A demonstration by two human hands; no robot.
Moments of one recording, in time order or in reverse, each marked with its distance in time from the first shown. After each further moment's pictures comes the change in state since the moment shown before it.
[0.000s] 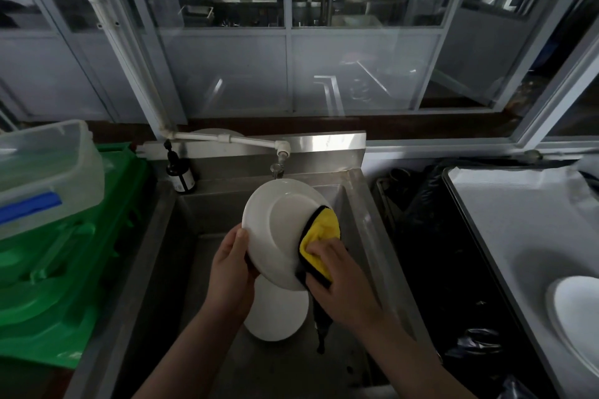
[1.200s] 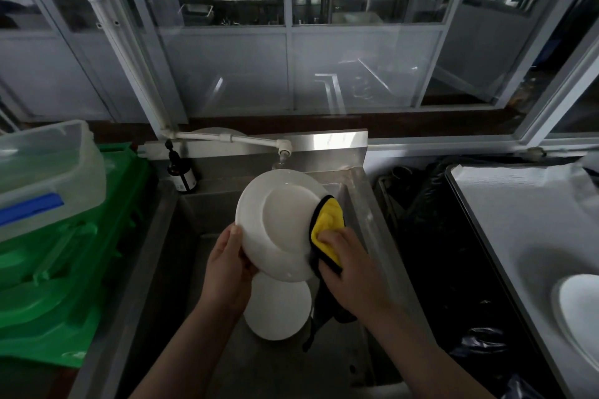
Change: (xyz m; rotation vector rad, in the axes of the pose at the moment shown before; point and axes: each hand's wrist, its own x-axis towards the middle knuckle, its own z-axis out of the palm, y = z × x) left_hand 0.013 0.001 -0.011 -0.071 0.014 -0.050; right_hand 0.009 0.010 -0.009 0.011 0.017 0.078
